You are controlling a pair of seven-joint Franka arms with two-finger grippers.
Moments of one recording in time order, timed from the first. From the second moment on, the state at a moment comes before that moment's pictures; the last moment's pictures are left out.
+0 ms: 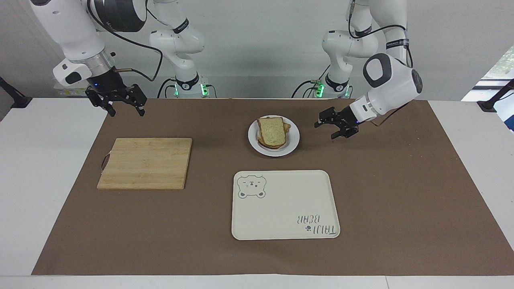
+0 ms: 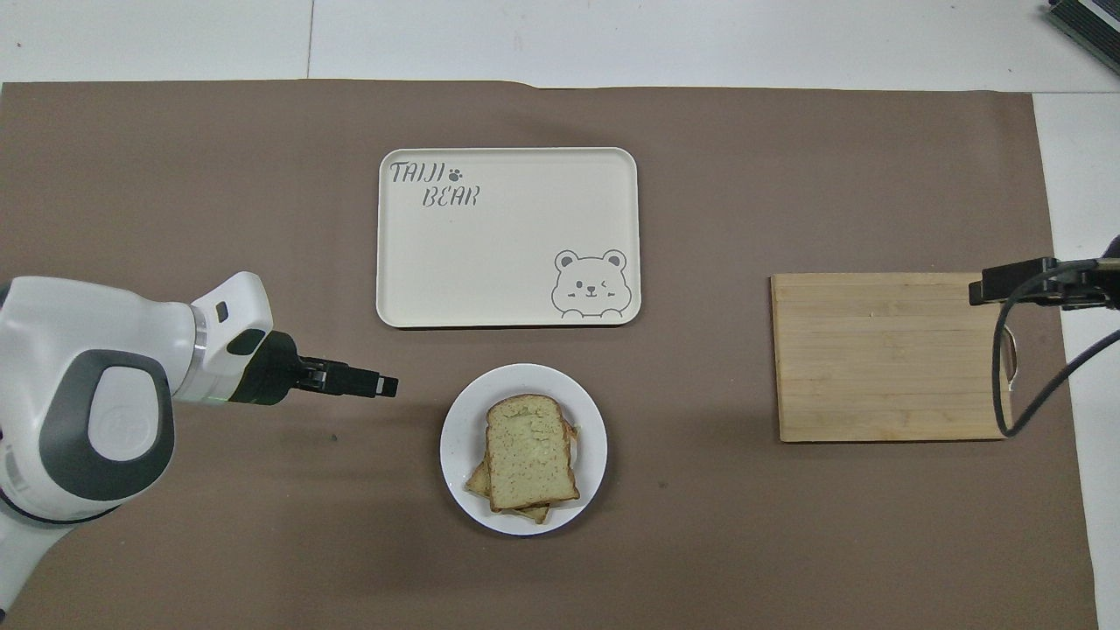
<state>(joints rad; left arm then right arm) -0.31 -0.08 0.12 -2.28 -0.76 2.07 0.45 0.00 -0.06 -0.09 -1.70 0.05 1.69 -0.03</state>
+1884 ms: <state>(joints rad) -0.57 0.05 0.13 -2.32 -1.12 2.34 0.58 0.01 -0.07 -0.06 -1.57 0.00 1.57 -0.02</state>
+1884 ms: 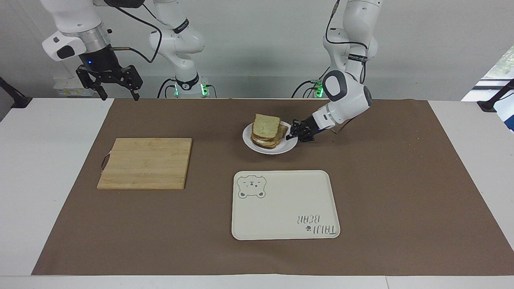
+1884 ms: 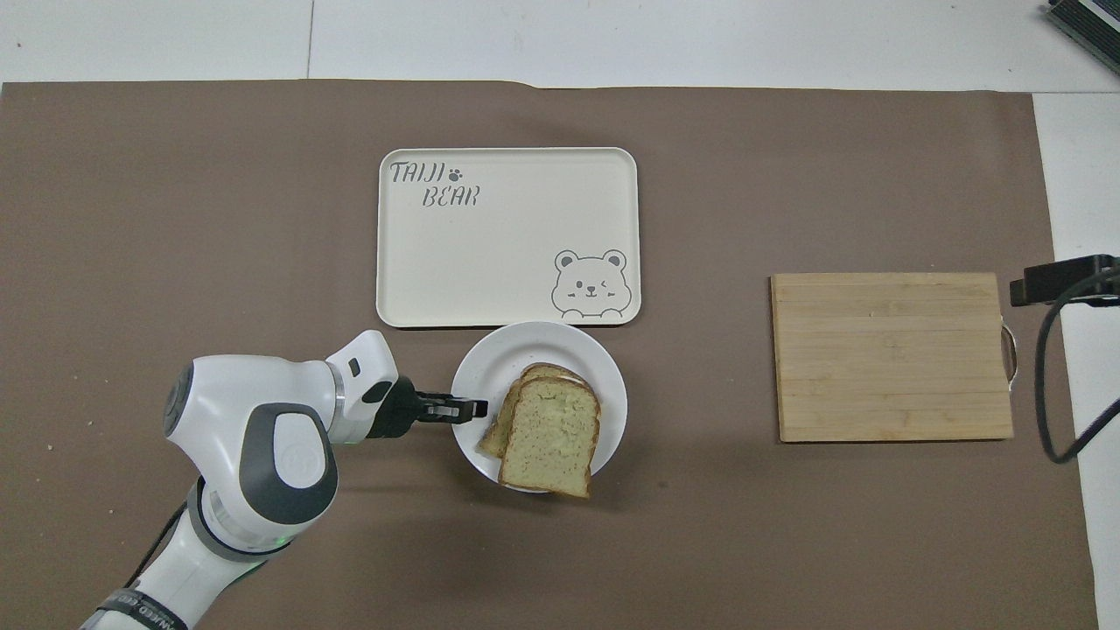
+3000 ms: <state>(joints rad) -0.42 0.56 0.13 -1.68 -1.02 2.28 0.29 0.01 -0.07 -0.06 -1.57 0.00 1.57 -0.02</state>
